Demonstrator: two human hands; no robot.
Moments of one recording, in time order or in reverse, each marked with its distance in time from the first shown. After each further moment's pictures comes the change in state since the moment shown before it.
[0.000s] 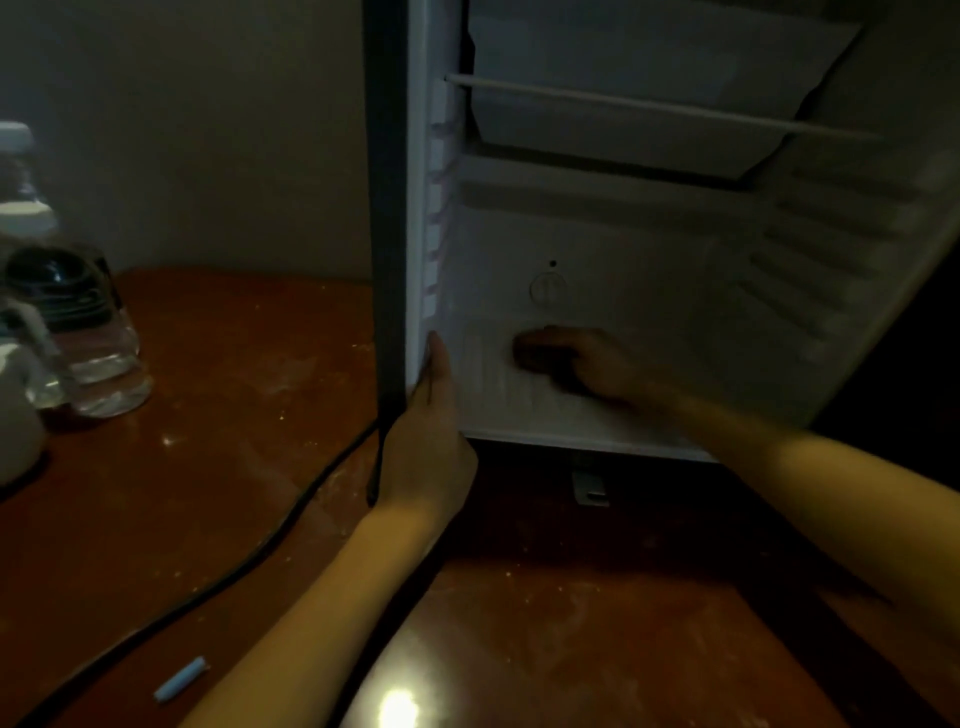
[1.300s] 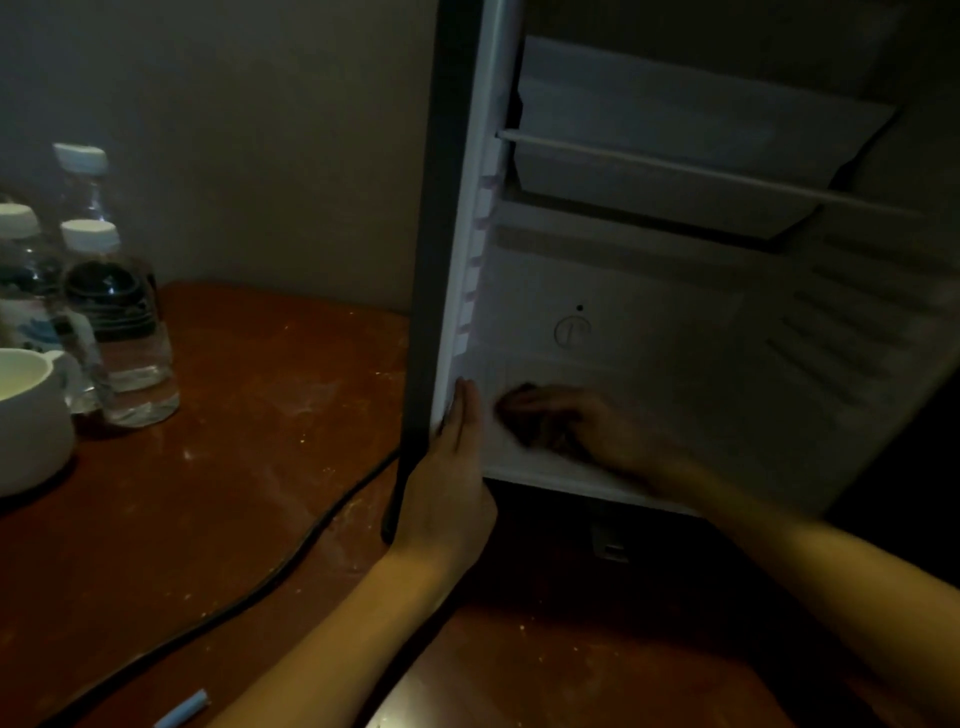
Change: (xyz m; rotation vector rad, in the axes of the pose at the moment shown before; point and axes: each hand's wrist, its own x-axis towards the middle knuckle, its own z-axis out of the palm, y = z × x) left_hand 0.001 -0.014 0.008 -0.084 0.023 0.129; right_hand -0.003 -0.021 0.025 0.150 -0.011 -0.125
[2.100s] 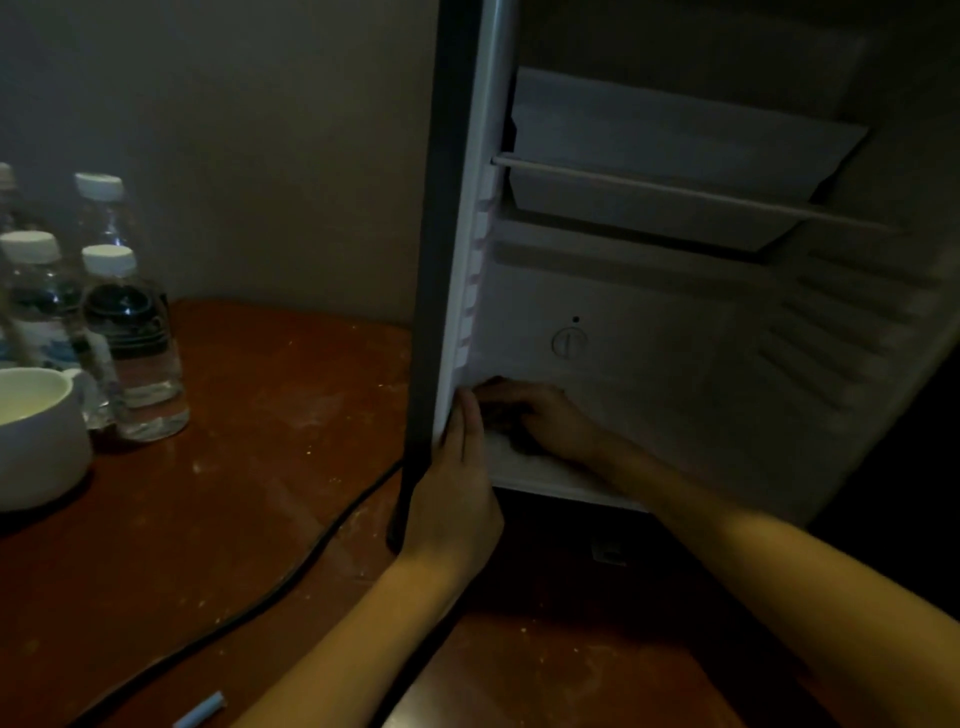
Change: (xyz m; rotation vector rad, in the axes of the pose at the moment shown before) left_hand 0.000 0.001 0.001 0.079 -0.001 0.018; right_hand 0.031 -0.021 0.025 0.068 0.028 0.032
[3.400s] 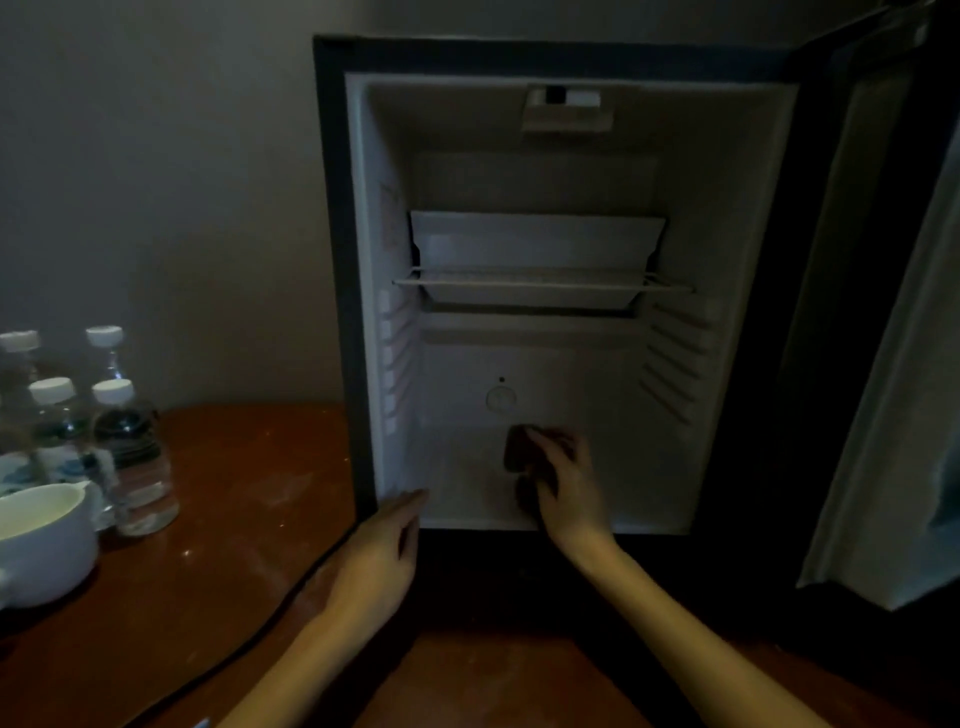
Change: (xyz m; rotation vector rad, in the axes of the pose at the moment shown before) left_hand -0.017 0.000 -0.020 -0.012 0.035 0.053; right_hand -0.122 -0.023 -0.019 -0.176 0.632 0.161
